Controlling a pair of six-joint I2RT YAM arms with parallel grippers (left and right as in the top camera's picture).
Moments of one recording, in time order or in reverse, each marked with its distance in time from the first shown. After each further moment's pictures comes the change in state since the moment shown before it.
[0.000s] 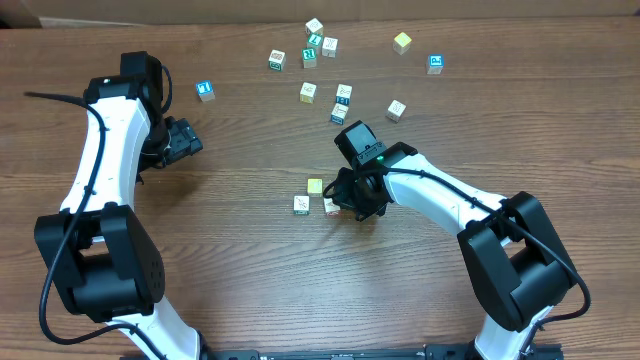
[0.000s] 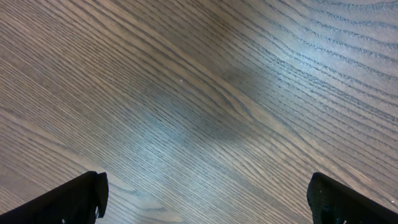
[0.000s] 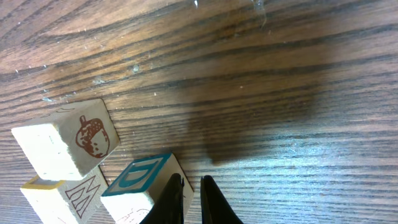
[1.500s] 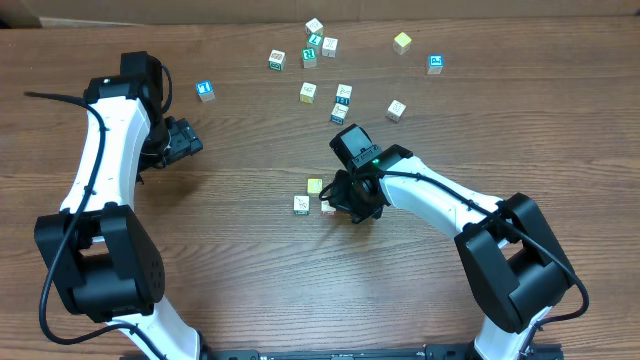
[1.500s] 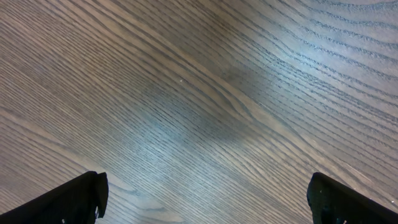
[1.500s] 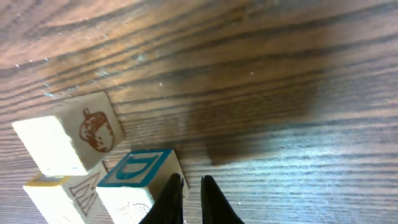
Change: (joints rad) left arm 0.000 0.000 0.000 0.000 0.000 0.000; right arm 0.024 0.000 -0.002 0.009 0.008 0.043
